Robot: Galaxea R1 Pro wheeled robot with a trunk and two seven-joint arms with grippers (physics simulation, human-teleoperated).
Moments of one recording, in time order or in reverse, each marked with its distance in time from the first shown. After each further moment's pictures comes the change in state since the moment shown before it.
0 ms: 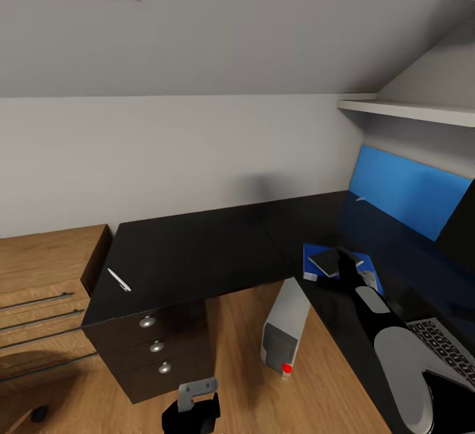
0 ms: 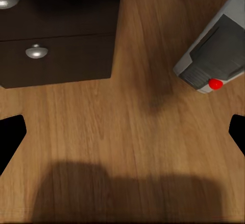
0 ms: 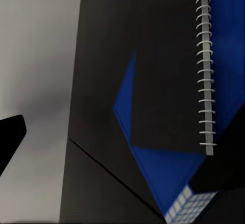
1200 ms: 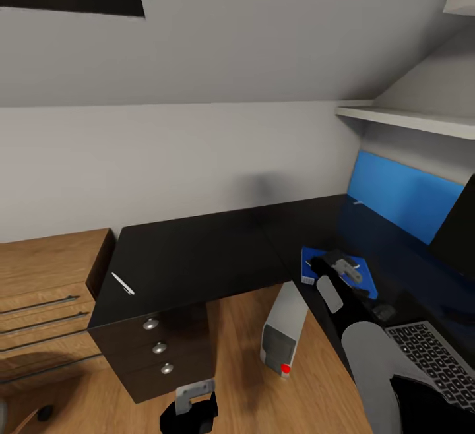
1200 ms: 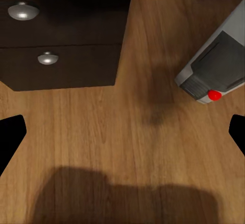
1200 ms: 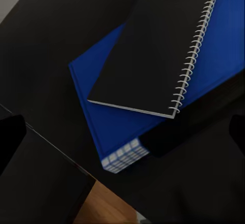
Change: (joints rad) left arm 0.000 0.000 -0.006 0.042 -0.003 -0.089 0.003; right arm 0.004 0.158 0.095 -0.143 0.633 0.021 -0.457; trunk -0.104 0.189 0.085
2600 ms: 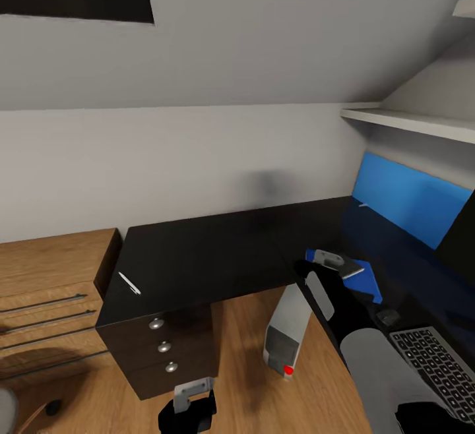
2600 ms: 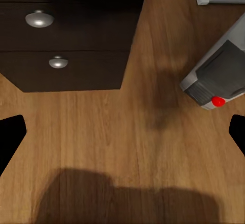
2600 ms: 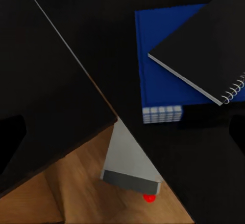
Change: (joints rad) left arm 0.000 0.003 0.006 -0.008 -0.006 -0.004 0.005; right arm 0.066 -0.012 0.280 -0.253 0.124 0.438 -0.033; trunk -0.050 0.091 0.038
